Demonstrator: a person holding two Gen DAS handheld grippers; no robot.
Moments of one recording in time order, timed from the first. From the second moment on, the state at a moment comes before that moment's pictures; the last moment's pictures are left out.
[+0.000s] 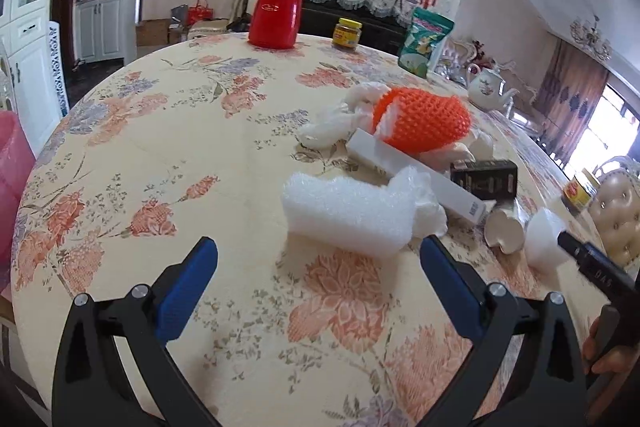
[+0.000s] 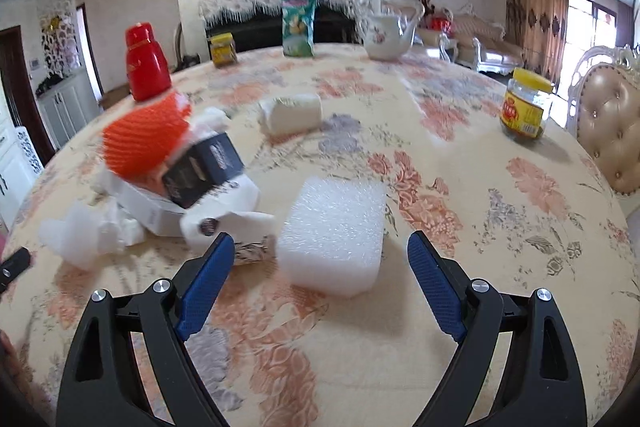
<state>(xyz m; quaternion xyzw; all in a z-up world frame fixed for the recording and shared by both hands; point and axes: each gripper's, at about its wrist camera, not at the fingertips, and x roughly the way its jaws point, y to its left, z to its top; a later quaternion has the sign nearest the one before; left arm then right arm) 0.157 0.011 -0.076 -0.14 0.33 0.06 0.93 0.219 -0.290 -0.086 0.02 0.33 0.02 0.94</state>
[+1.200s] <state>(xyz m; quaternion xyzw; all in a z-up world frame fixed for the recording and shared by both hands) 0.210 -0.020 -0.078 -0.11 0.36 0.08 0.92 0.233 -0.317 -0.094 0.11 0.33 0.06 0.93</state>
